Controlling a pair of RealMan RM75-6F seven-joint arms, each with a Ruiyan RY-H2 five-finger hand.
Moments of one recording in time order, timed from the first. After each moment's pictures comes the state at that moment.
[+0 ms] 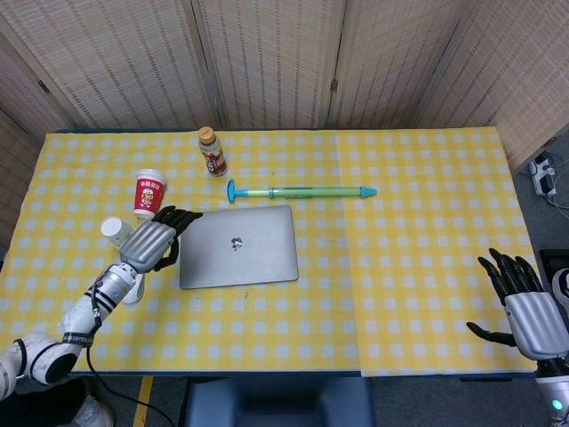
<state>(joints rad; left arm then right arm) -0.71 -1.24 -0.23 -1.50 1.36 0.76 -0.09 0.08 -1.02 0.01 -1.65 -1.58 1.47 0.01</state>
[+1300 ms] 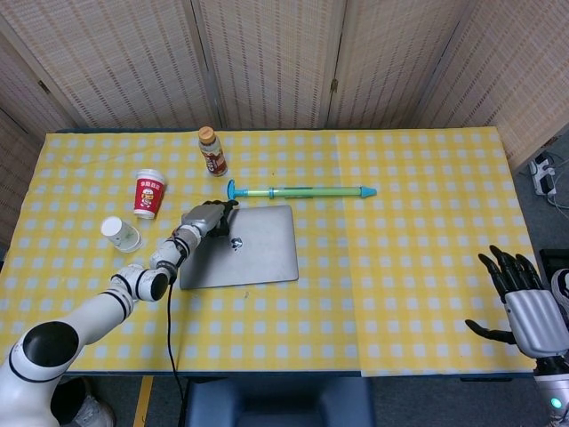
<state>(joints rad) -1.17 -1.71 -0.21 -0.73 0.87 0.21 -0.11 0.08 -1.01 0.02 -1.70 -1.56 1.46 -0.01</state>
